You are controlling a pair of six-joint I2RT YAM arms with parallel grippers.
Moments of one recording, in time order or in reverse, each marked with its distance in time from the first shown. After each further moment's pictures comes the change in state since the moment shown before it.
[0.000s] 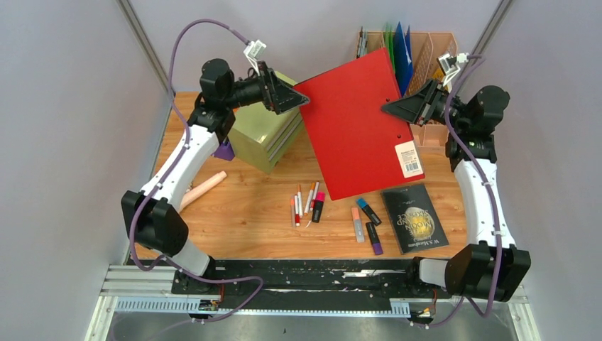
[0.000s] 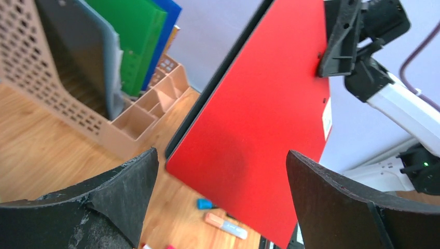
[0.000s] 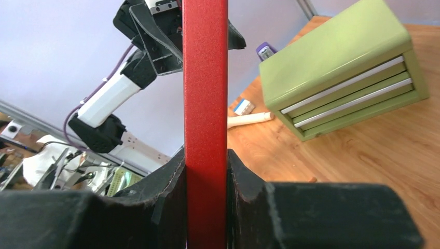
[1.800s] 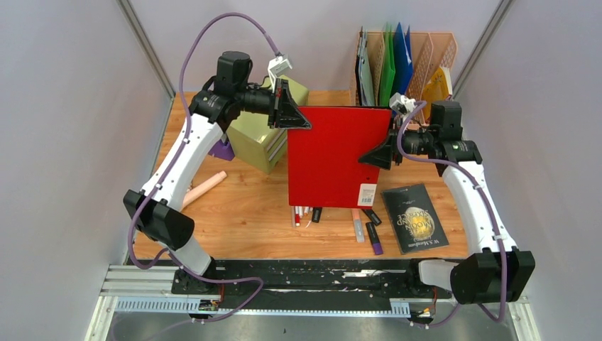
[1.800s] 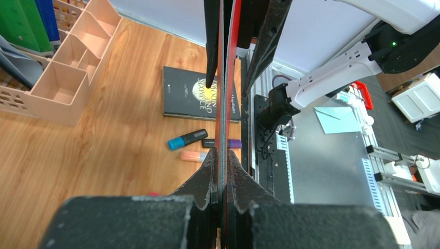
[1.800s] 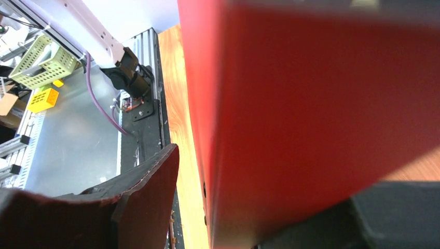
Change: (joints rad) left arm -0.096 0.063 0.281 -0.681 0.270 0.533; right arm 0.181 -0.024 -0.041 -0.797 -0.087 -1.158
